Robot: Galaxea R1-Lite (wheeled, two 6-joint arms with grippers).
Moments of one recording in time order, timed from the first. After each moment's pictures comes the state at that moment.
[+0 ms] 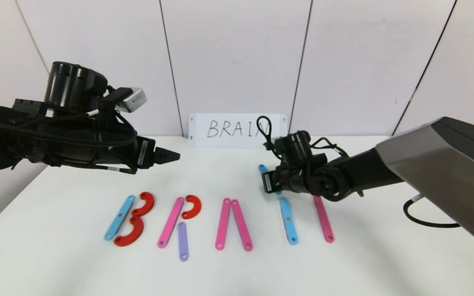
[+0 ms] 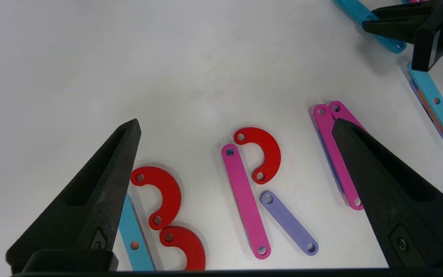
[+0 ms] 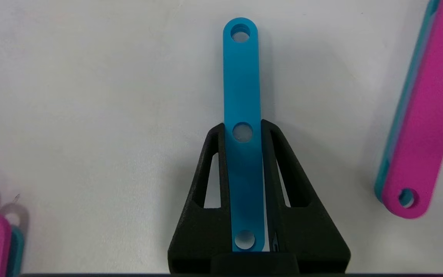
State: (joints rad) left arm -0.28 1.65 -1.18 0.08 -0.17 0.05; right arm 0.53 2.25 -1.37 -0.21 -0.12 0.15
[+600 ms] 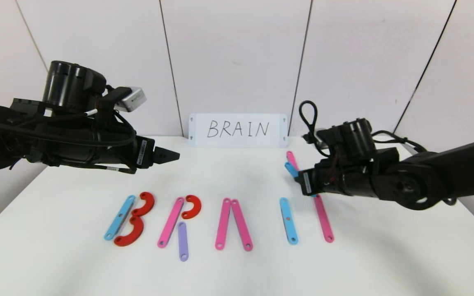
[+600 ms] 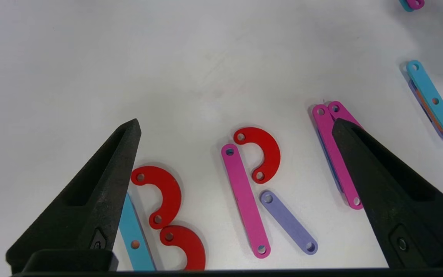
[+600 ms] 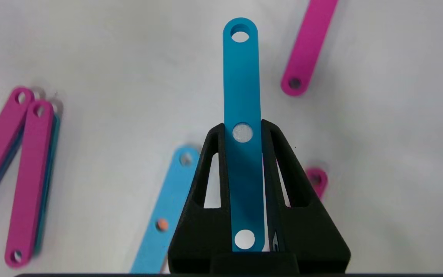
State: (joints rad) left arm -0.28 1.64 -1.18 0.09 -0.17 0.05; right arm 0.43 1.91 -1.01 -0.22 -0.01 0.11
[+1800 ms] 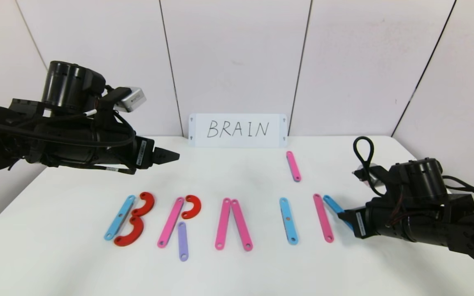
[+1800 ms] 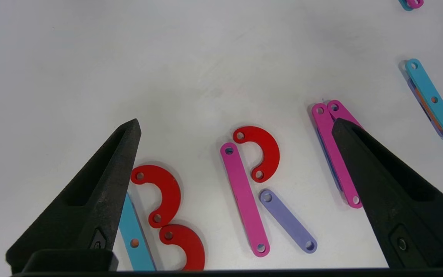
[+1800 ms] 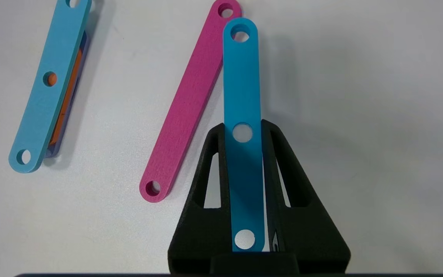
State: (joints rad) left arm -0.28 1.64 -1.17 0.09 -0.17 0.05; right arm 0.25 1.79 -0.58 -0.45 0.13 0.03
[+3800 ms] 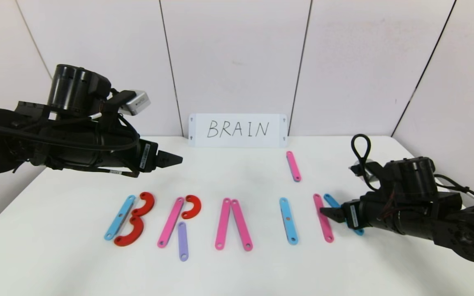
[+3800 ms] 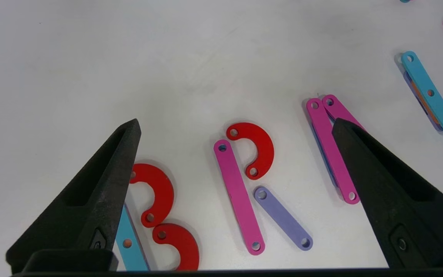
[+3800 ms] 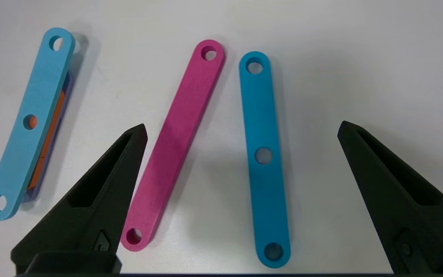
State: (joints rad) left arm -0.30 1.64 -1.16 0.09 -0.17 0.05; right arm 0.24 1.87 -0.60 -0.57 0.13 0.04
